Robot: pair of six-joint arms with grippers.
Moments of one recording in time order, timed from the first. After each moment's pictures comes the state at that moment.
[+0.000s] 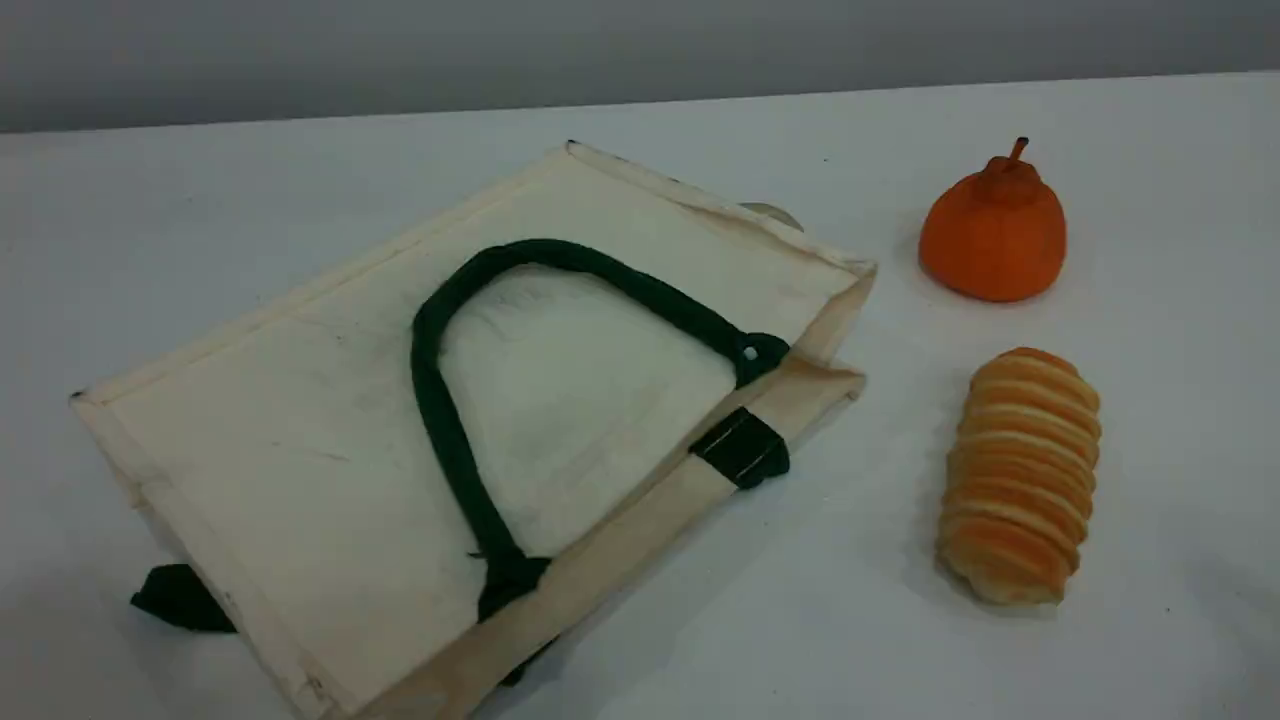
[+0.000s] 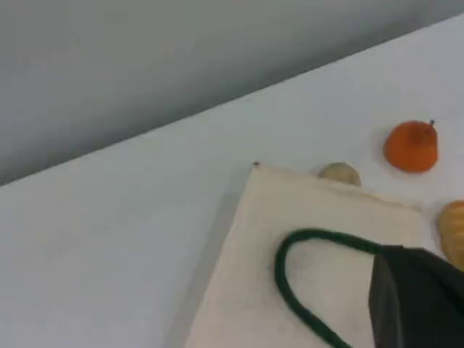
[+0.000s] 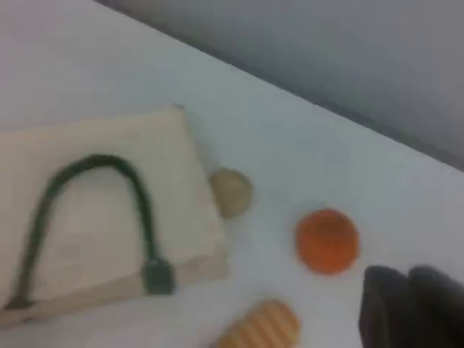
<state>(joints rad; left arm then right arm) -0.27 1.02 -1.54 -0.16 1.22 0.17 0.52 0.89 -1.23 0.08 1.06 -0.18</state>
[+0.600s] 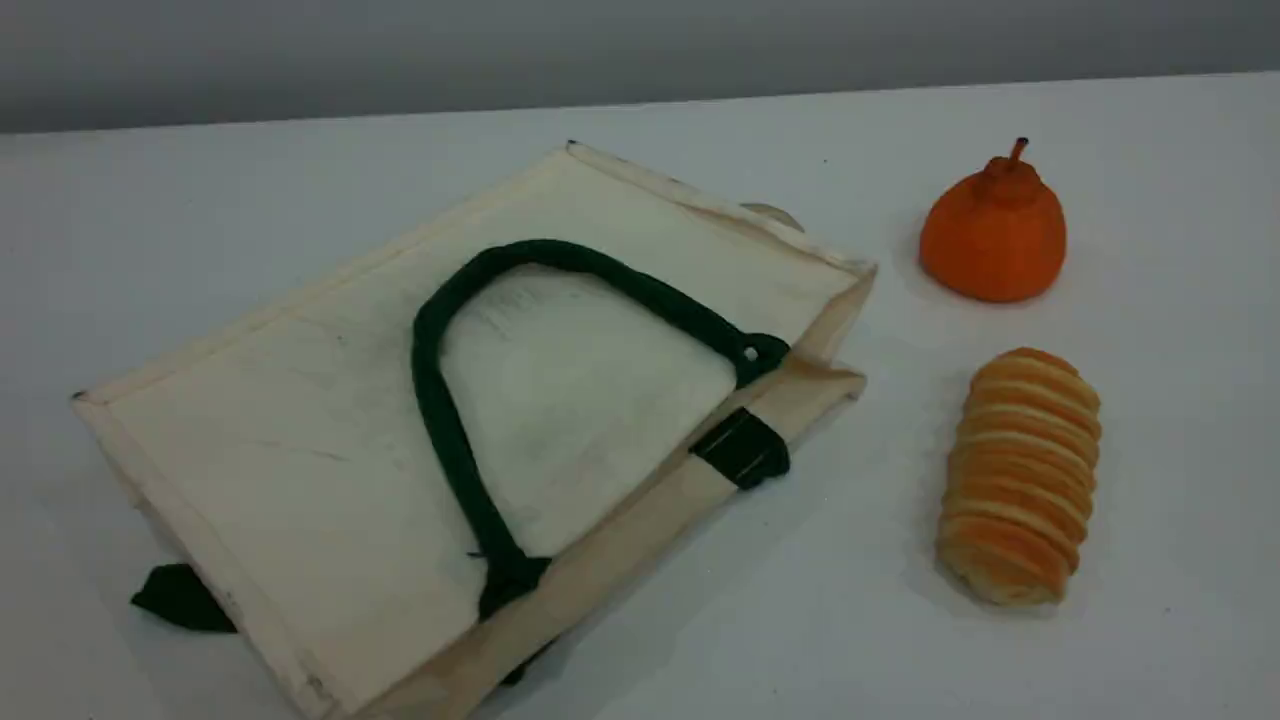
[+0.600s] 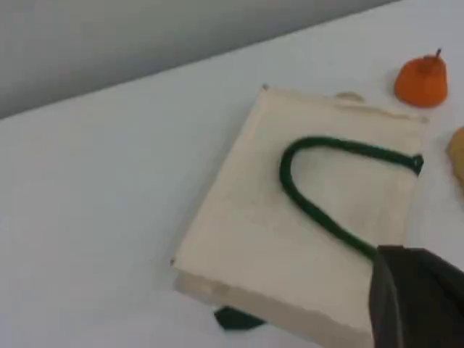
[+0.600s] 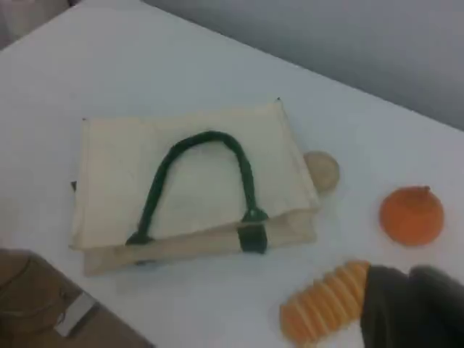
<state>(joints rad) -0.27 0.39 -0.97 -0.11 1.22 0.14 0.52 0.43 -1.00 0.23 1.20 -0.19</state>
